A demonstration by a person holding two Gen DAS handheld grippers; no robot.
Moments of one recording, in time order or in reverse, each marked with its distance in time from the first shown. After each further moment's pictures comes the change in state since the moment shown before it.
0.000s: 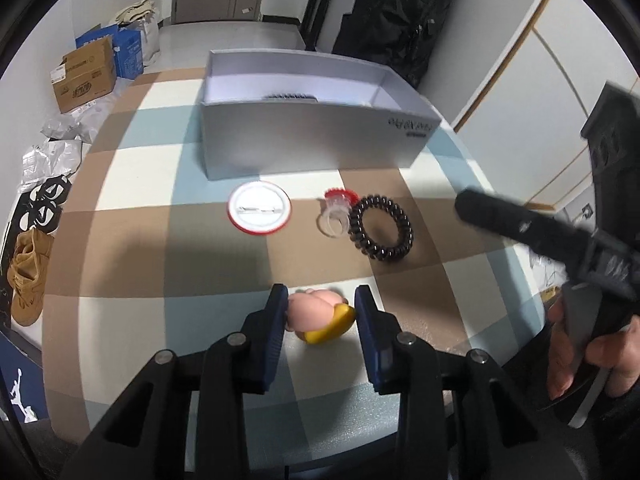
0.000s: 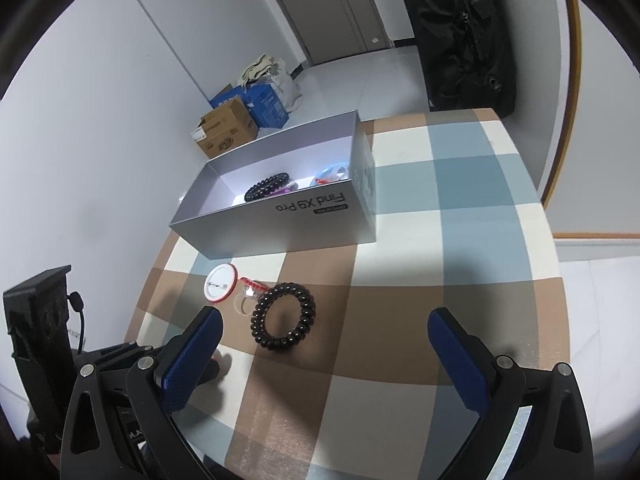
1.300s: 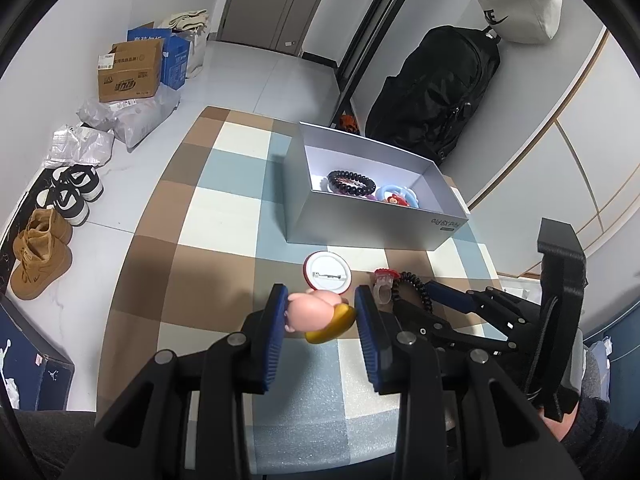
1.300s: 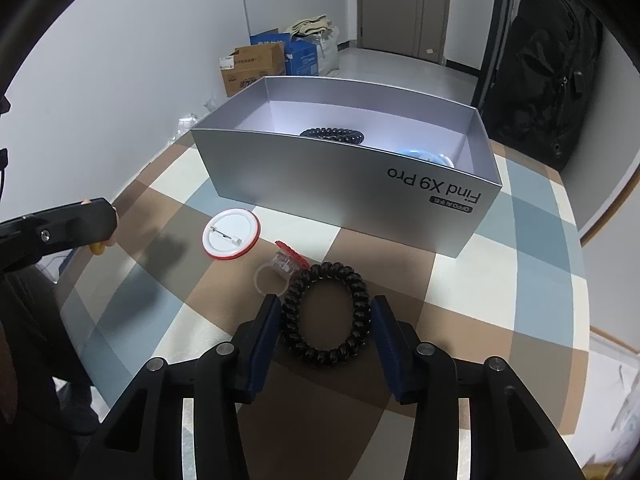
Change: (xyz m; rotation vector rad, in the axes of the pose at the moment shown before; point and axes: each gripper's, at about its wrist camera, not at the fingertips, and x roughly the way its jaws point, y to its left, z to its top) left arm -0.035 0.041 0.016 -0.157 -0.156 0.001; right arm 0.056 0.064 -0.014 -0.342 0.073 -0.131
